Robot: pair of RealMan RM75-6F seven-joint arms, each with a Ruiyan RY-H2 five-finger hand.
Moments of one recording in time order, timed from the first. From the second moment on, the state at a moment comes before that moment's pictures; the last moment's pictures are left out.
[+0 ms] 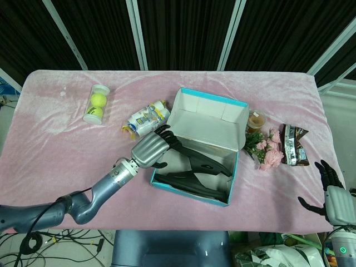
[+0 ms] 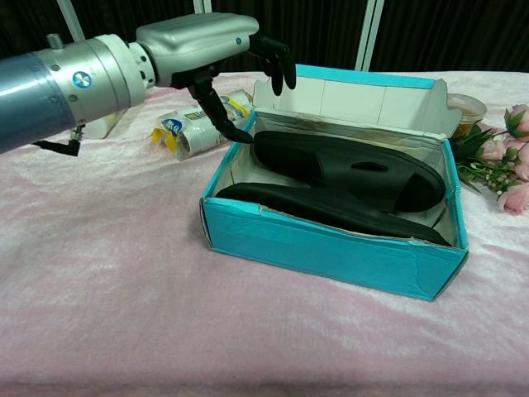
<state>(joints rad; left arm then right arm) -0.96 -1.60 -0.19 -1.39 1.44 0.96 0.19 0.06 -1.18 0.08 -1.53 -1.40 1.39 0.23</state>
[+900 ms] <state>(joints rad) -1.07 -1.87 -0.23 -1.15 1.30 0.89 0.39 0.03 -1.17 0.08 -1.52 -1.38 1.40 0.25</state>
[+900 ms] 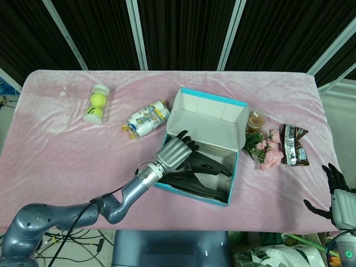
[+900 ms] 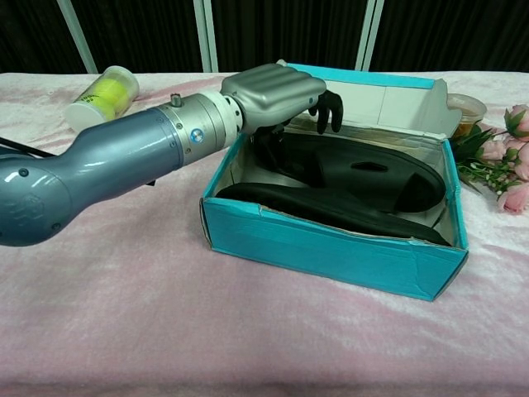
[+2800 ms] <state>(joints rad) -0.90 -1.88 -0.34 -1.34 1.06 1.07 0.28 0.03 -1.17 0.08 -1.50 -1.40 1.39 0.30</state>
